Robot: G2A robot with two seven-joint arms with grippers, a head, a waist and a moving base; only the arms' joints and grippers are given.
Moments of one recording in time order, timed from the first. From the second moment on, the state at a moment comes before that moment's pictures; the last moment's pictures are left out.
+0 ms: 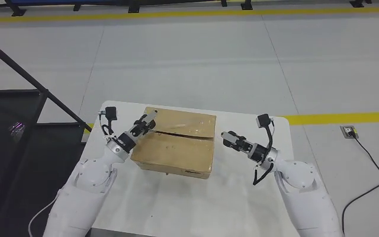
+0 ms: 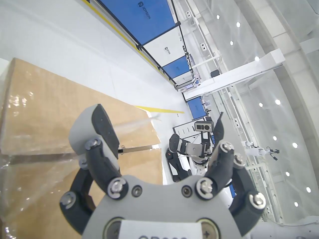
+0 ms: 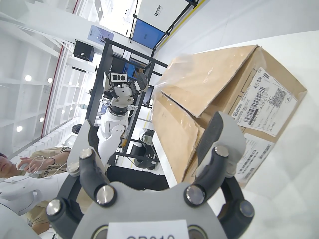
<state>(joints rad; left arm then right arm) 0.87 -1.09 -1.23 -1.41 -0.09 -0.32 -0.37 -0.91 -1.31 1.40 -1.38 -0.03 -0.37 0.83</state>
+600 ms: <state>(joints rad) 0.98 -1.07 -1.47 -1.49 -0.31 -0.37 -0.49 -0.76 -1.31 1.28 -1.37 -0.18 -0.37 0.76</state>
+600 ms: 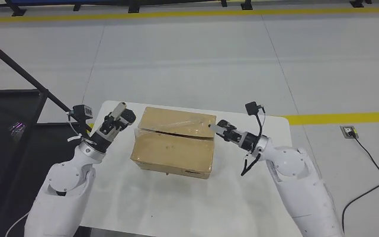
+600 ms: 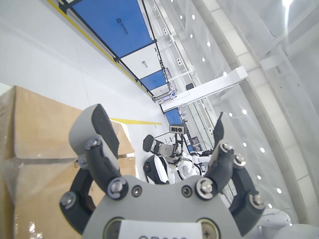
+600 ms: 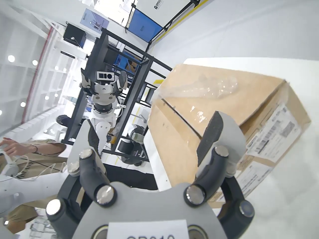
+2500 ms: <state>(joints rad) 1.09 -1.09 -1.47 -1.48 -0.27 -0.39 -0.39 -0.17 -1.43 0.88 -0.53 -0.71 -0.98 0.39</state>
